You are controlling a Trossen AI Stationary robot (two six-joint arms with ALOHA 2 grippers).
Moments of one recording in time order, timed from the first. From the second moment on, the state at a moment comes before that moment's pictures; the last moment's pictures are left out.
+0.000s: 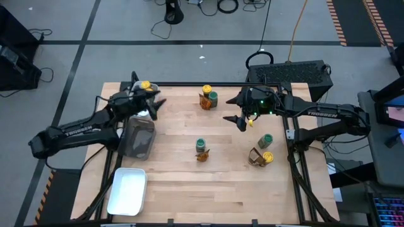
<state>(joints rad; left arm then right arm) 0.52 0.69 0.38 0.18 -0.01 -0.07 -0.25 1.16 0.96 -0.26 -0.07 0.04</state>
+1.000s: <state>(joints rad) 0.32 1.17 0.63 0.28 0.13 0.10 -0.16 1.21 1.11 -0.81 -0.09 0.23</state>
